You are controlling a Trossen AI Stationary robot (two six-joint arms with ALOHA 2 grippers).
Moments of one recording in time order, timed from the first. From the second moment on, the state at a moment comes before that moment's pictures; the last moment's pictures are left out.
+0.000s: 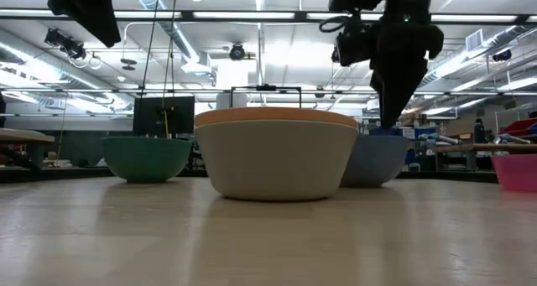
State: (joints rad) left arm -0.25 0.99 1.14 -1.41 -0.62 -0.97; right arm 0.05 1.58 1.14 -0.90 0.08 0.31
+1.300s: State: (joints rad) left arm -0.25 0.99 1.14 -1.40 -0.63 -0.97; right arm 0.27 1.75 1.57 -0.90 0.00 0.29
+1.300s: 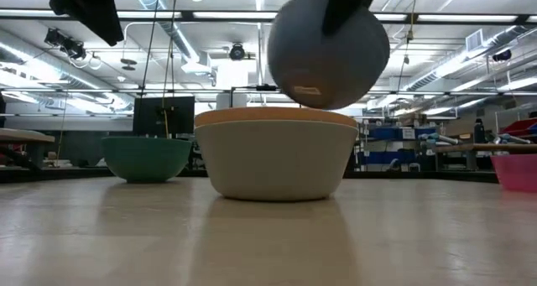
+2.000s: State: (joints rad) left arm -0.25 1.01 1.14 -1.38 -0.55 -0.97; right arm 0.32 1.87 1.57 -0.71 0.00 0.30
